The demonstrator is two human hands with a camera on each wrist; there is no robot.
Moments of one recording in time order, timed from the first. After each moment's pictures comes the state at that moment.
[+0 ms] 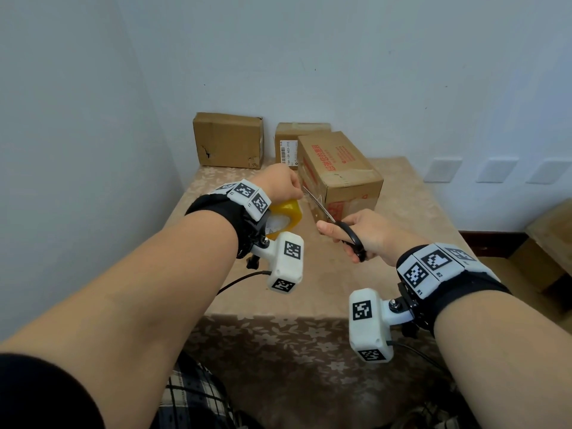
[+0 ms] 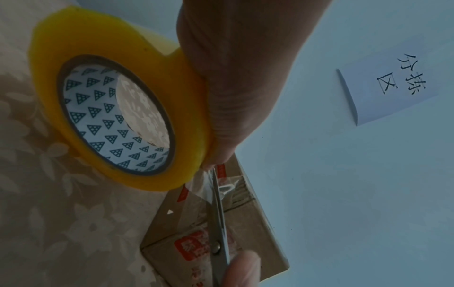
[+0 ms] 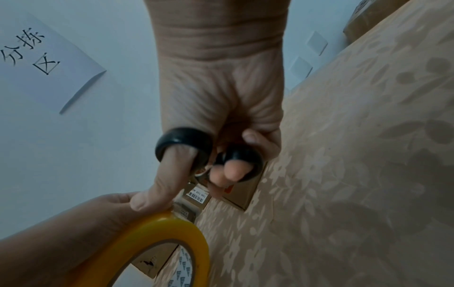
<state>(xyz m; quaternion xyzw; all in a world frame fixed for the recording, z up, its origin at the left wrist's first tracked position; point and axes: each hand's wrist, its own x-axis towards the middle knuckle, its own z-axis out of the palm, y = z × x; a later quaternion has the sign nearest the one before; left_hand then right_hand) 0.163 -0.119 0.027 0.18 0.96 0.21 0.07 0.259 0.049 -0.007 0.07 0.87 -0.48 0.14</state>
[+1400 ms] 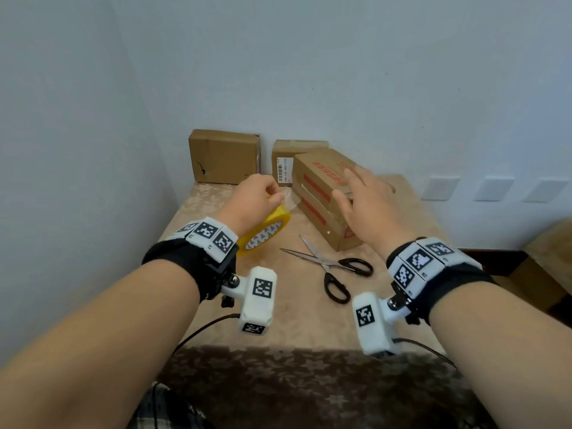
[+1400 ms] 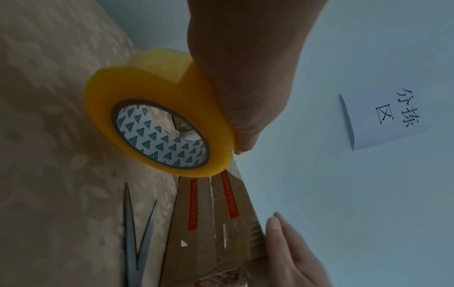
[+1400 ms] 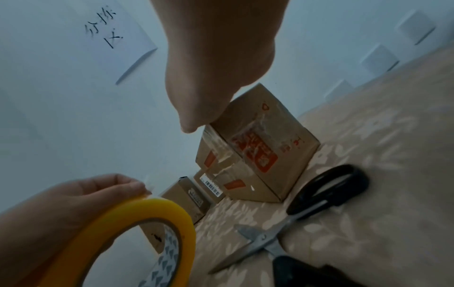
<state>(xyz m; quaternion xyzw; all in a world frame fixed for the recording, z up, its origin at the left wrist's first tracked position) 0.162 -0.147 0.016 0.16 0.93 0.30 -0.10 0.198 0.065 0.005 -0.03 0.98 -0.10 -0.19</state>
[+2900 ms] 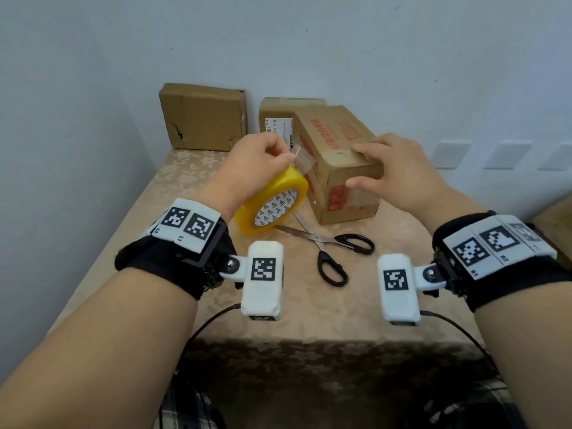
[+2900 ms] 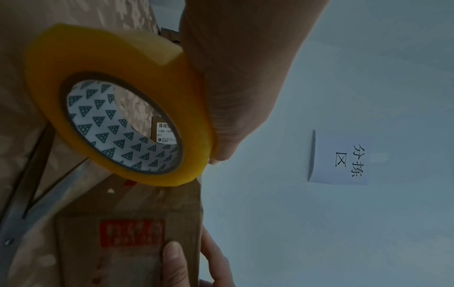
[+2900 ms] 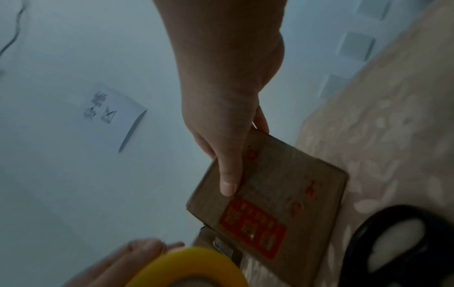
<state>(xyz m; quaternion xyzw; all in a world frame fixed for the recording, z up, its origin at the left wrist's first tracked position) 0.153 -0.120 0.004 0.18 0.89 0.41 -0.09 0.190 0.112 0.002 -0.05 0.98 -0.15 -0.12</state>
